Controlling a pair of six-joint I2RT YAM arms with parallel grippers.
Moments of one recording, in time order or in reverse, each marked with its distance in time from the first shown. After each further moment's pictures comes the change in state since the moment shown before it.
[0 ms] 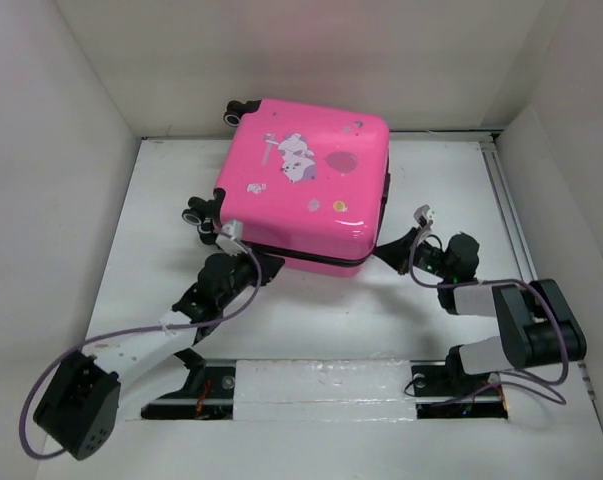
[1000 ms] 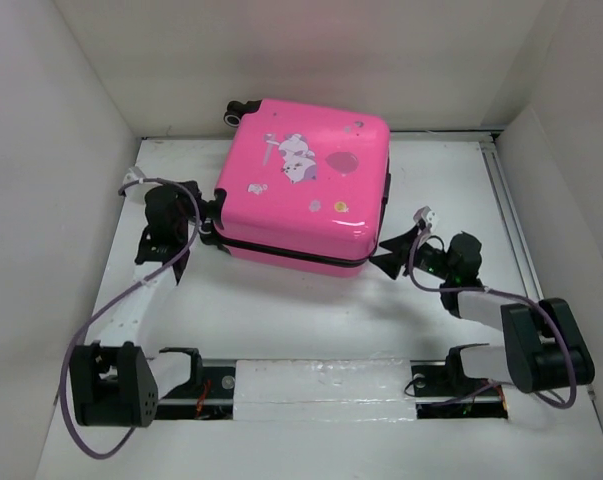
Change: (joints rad) left arm 0.488 0.259 0.485 -0.190 -0.282 -0.138; right arm 0.005 -0.177 0.001 -0.238 0.056 -0.140
